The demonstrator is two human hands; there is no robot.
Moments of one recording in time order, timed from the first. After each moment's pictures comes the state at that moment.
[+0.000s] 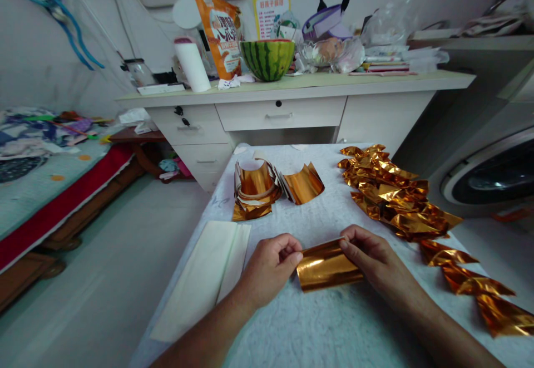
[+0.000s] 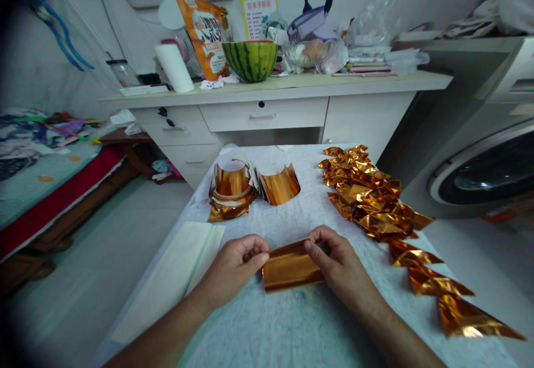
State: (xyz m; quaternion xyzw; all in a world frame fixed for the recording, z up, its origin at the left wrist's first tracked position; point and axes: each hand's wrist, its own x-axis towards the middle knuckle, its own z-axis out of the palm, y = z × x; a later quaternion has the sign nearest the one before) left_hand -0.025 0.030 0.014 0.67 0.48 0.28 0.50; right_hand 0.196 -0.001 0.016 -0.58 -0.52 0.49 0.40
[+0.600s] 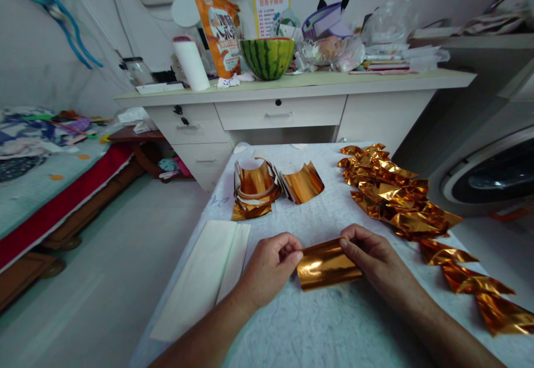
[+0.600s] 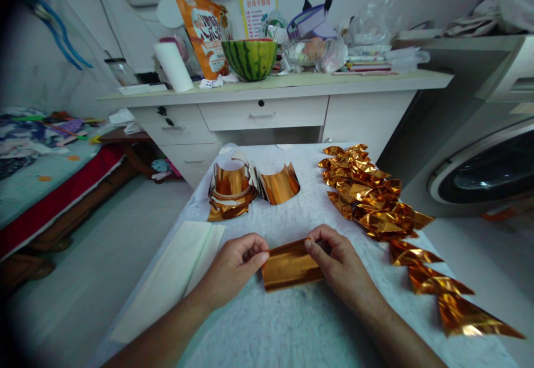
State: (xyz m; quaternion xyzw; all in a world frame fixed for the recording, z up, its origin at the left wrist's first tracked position) left_hand -0.025 0.029 0.012 0.67 0.47 0.29 0.50; right_hand 0.196 0.000 0.015 -0.58 -0.54 0.46 0.40
